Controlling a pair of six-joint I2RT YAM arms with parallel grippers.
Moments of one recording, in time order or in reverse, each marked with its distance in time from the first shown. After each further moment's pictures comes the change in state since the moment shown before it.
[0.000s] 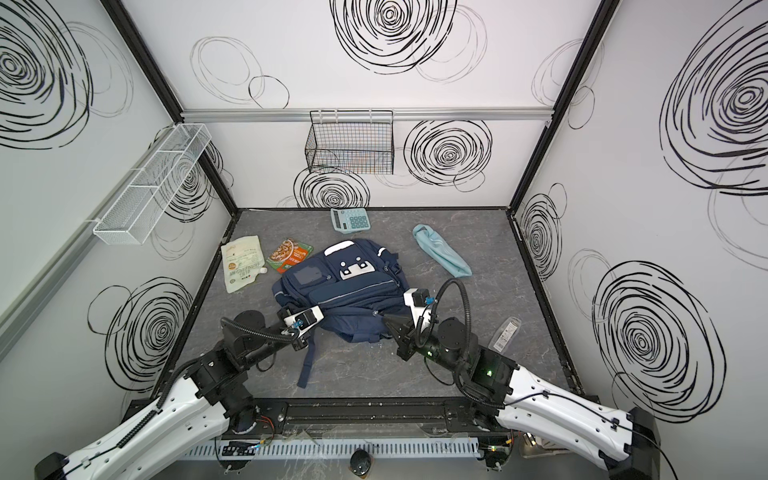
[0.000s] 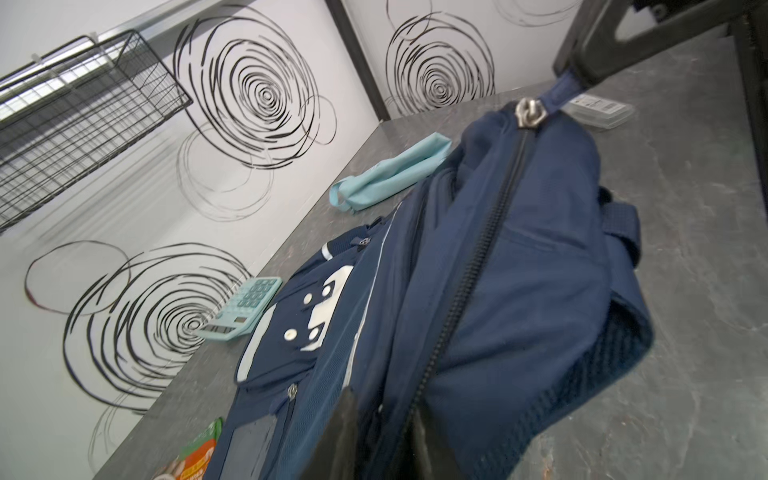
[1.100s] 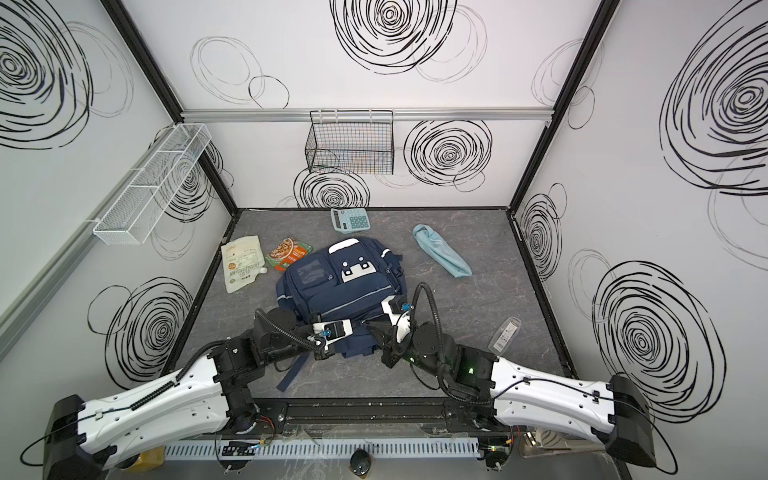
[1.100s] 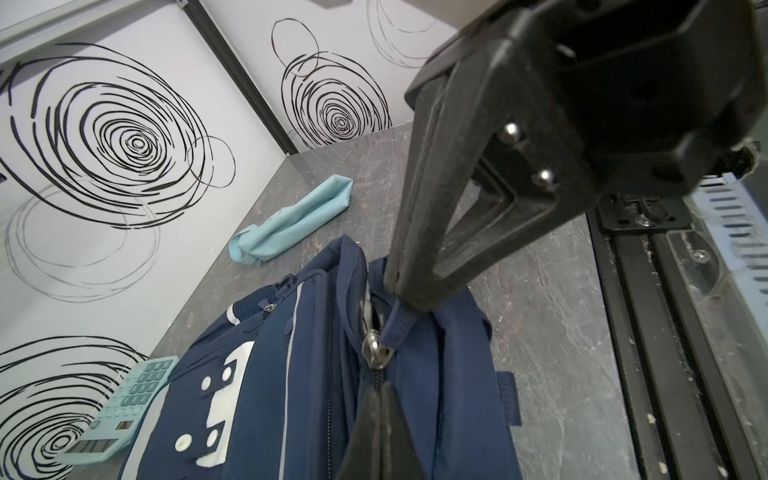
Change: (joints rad) left arm -0.286 0.218 0.099 0.046 0.027 -0.021; right arm 0.168 0.150 0.046 0.034 0.140 -0.043
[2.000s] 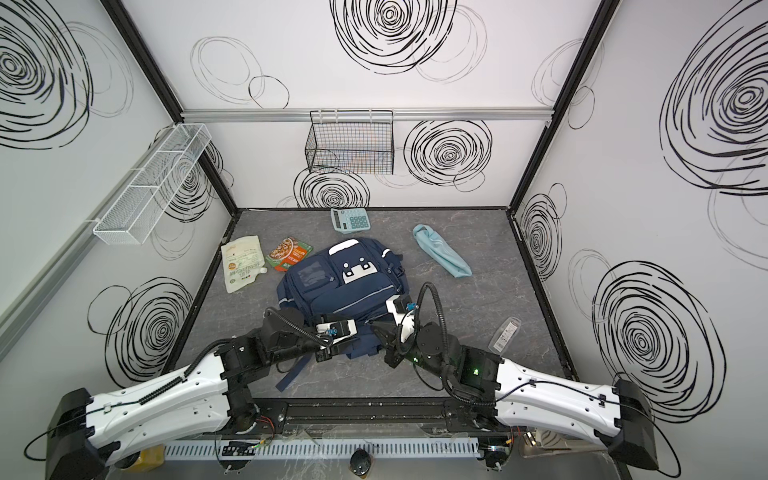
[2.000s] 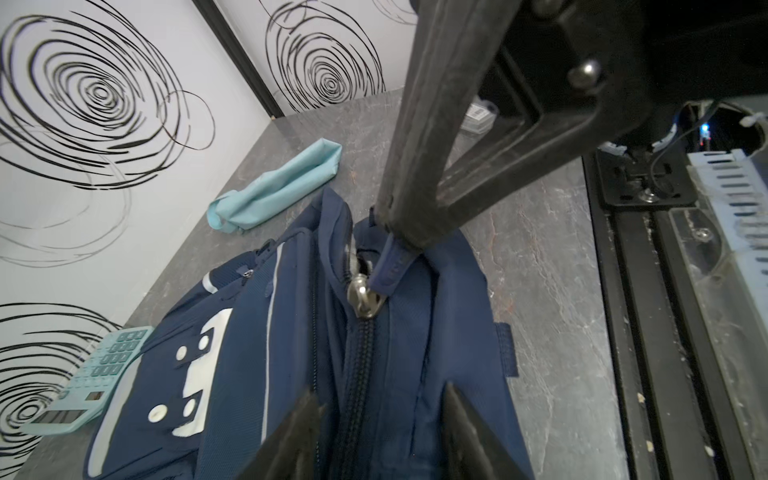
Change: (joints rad) left arm 0.008 0.095 0.019 -0.029 0.002 -0.031; right arm -0.001 -0.042 0.001 -0.044 -0.022 0.026
